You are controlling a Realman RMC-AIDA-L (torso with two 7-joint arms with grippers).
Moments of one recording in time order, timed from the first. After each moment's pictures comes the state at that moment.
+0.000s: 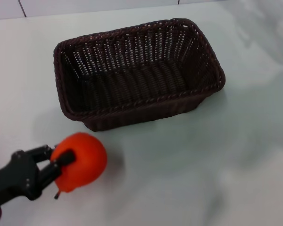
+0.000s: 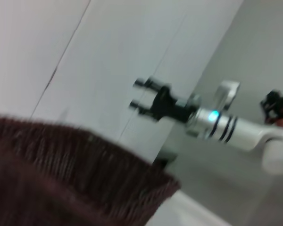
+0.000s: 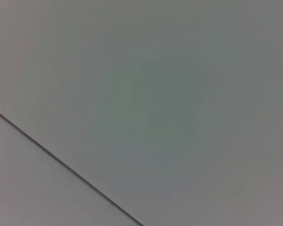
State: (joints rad) left arm -0.18 -2.08 -2.43 -0.40 1.76 -1.78 2.02; right arm 0.67 2.01 -0.38 -0.46 1.49 0.96 1.90
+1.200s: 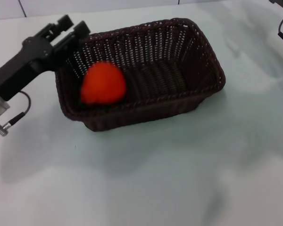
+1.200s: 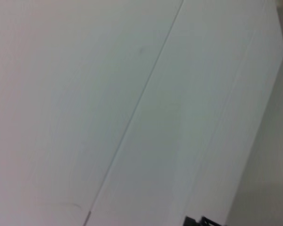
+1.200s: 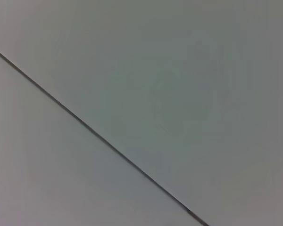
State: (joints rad) left arm -0.51 -2.16 -2.70 -0.37 1.65 -1.59 1.97; right arm 0.66 2.07 -0.38 -0.40 1.60 1.03 1.74
